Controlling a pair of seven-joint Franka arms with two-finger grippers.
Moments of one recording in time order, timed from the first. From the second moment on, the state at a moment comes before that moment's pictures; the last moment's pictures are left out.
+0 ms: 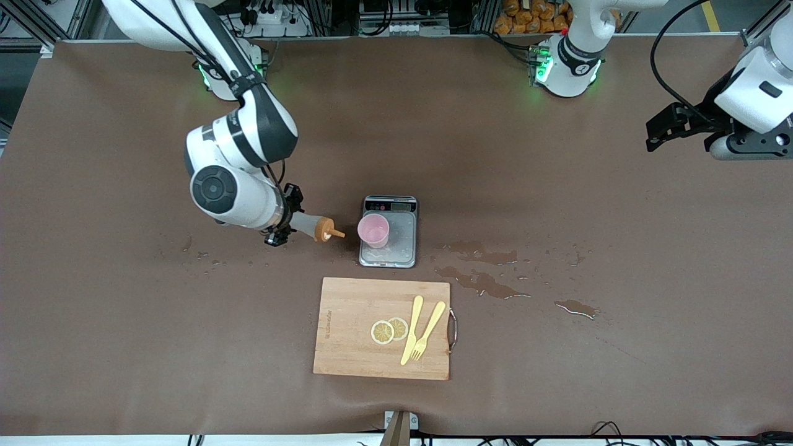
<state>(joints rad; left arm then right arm) -0.17 -0.03 0.01 -1.54 0.00 1.47 -0.15 0.42 0.42 0.02 -1.70 0.13 1.94 2.32</state>
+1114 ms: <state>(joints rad) -0.15 -0.03 0.03 -1.54 0.00 1.47 -0.15 0.56 0.58 0.02 -1.46 -0.08 1.66 2.49</state>
